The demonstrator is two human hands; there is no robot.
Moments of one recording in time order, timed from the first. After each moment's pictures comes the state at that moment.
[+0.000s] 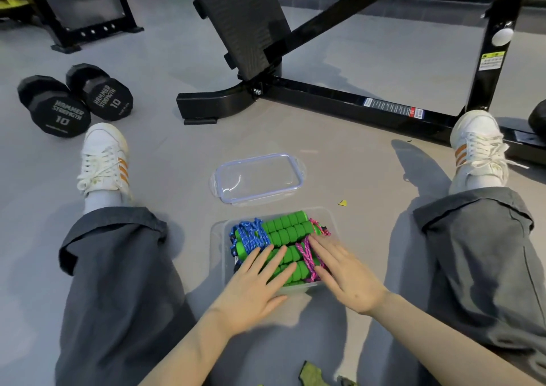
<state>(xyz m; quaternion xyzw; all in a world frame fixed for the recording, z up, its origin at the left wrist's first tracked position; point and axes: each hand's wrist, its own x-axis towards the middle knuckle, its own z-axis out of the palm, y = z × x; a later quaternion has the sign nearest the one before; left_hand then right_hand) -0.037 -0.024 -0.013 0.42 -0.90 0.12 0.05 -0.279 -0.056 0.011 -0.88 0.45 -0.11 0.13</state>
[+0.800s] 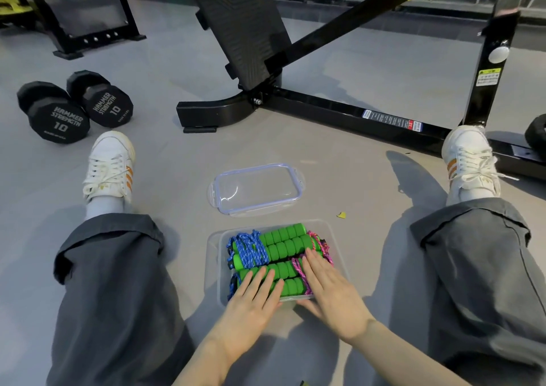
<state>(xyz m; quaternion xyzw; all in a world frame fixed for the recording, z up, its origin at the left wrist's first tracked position) -0.037 -0.016 -0.046 0.44 -0.87 0.21 0.09 -0.255 -0.049 -0.007 -0.88 0.47 -0.12 -0.01</state>
